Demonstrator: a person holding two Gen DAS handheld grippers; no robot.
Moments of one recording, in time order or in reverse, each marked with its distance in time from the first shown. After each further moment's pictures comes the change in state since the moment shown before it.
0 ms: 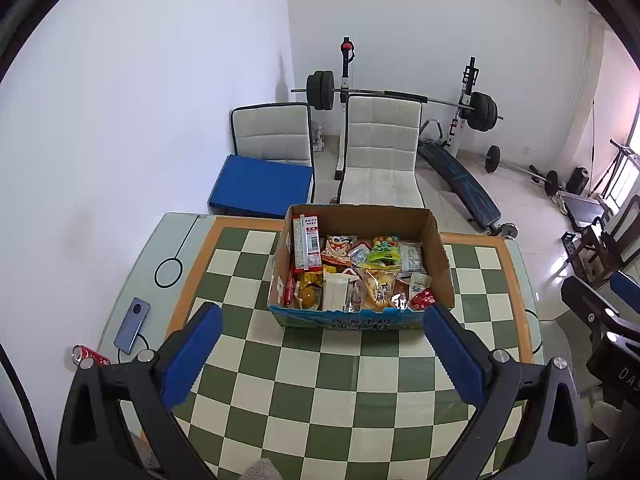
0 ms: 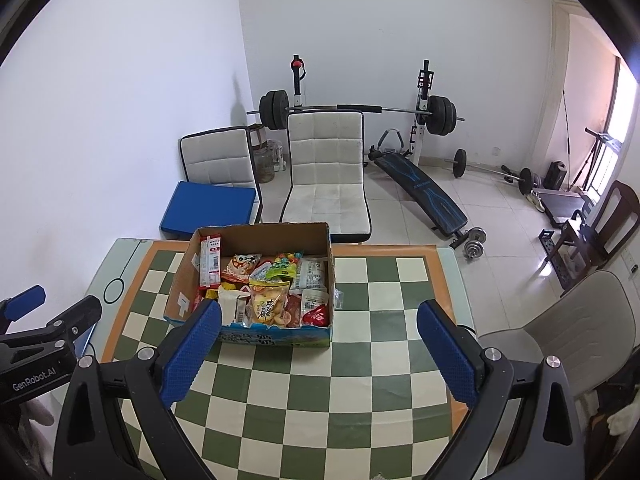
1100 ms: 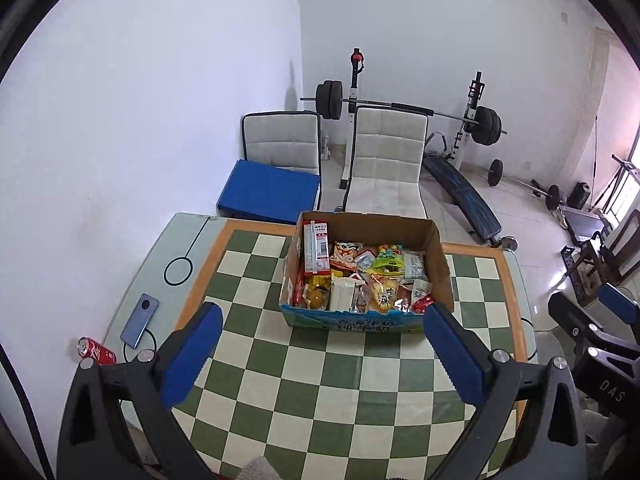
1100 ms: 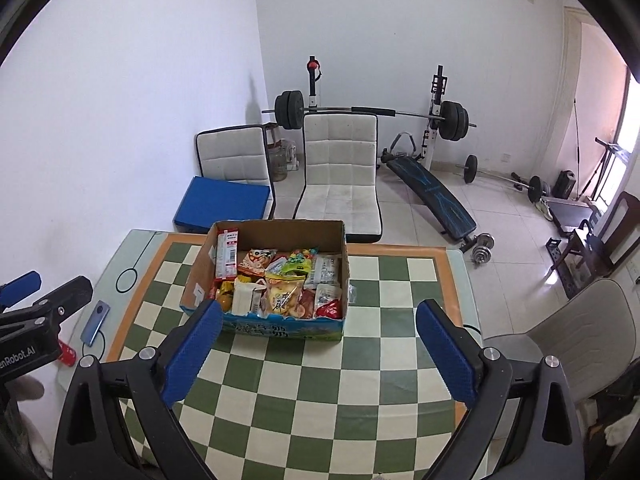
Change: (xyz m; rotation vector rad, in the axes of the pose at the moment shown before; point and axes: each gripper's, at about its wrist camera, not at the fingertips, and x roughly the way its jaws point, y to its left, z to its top) left arm -0.028 0.015 -0.004 -0.033 -0.037 0.008; right arm -0.023 0.015 -0.006 -0.033 -0.003 0.034
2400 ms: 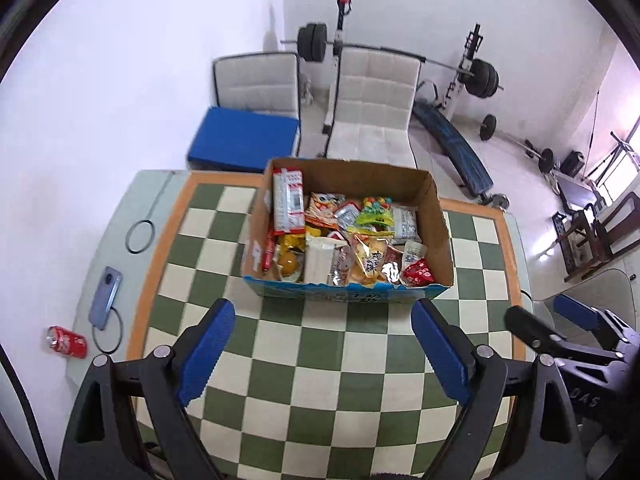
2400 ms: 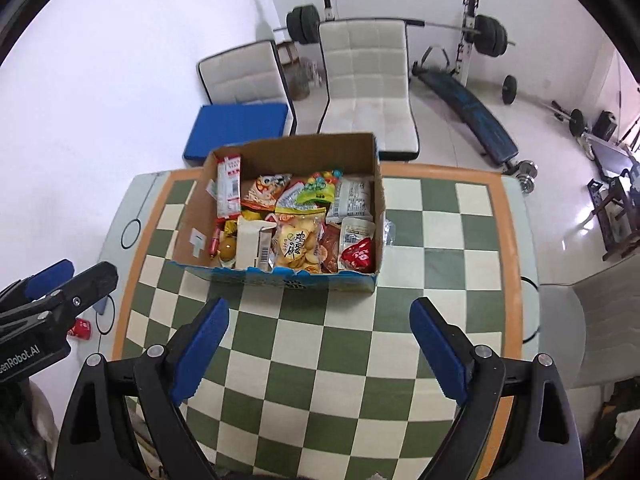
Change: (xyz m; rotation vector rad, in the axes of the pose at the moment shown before) left arm 0.083 -0.018 0.006 0.008 0.207 -0.055; right arm 0.131 -0.016 -0.007 0.040 0.311 0.142
